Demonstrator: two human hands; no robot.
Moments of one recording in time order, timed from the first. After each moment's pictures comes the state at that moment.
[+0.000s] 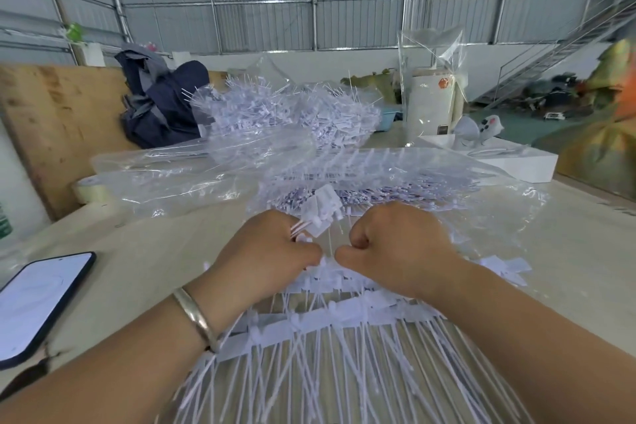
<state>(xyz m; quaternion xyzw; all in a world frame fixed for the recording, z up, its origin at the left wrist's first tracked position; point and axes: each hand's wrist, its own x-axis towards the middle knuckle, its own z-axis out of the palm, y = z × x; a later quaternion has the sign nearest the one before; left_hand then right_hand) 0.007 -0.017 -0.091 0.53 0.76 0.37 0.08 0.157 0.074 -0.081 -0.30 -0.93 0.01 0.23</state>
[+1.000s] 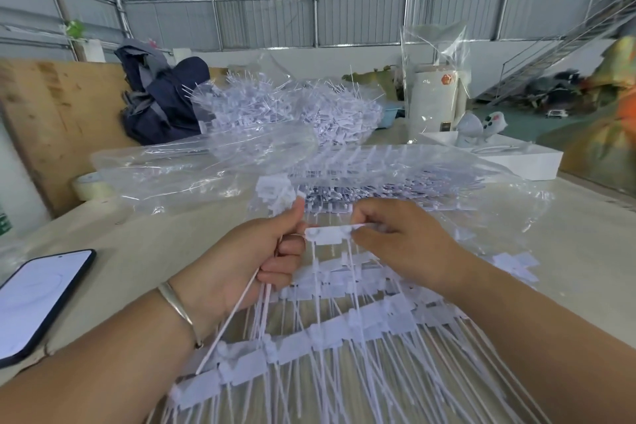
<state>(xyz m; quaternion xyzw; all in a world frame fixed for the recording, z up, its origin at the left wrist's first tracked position) -0.005 -0.017 -0.091 0.31 0.53 0.58 0.54 0.165 0.083 -0.088 -0.23 -0.89 0.25 0.29</state>
